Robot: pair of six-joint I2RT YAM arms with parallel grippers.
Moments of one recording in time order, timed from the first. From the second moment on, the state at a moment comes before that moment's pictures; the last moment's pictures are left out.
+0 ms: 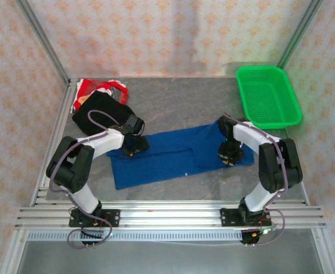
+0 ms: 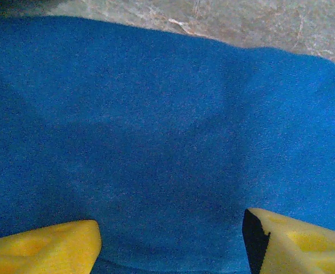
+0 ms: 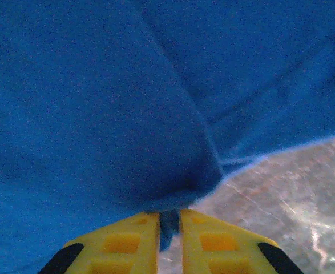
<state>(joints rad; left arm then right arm) -0.39 1.69 0.94 -0.52 0.02 -0.82 0.23 1.62 0.99 -1.09 0.07 0.72</state>
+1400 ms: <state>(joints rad) -0.33 1.63 1.03 -0.65 -0.03 -0.70 0.24 1.69 0.98 -0.76 -0.04 0.85</state>
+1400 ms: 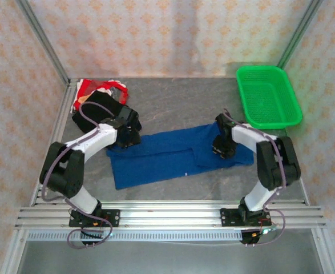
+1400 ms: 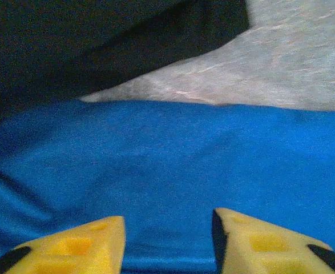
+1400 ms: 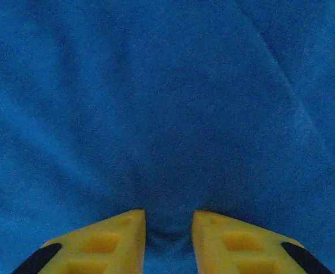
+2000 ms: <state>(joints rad) -0.46 1.74 1.01 -0.63 -0.05 -0.91 0.21 2.50 2.22 -0.96 0.07 0.87</state>
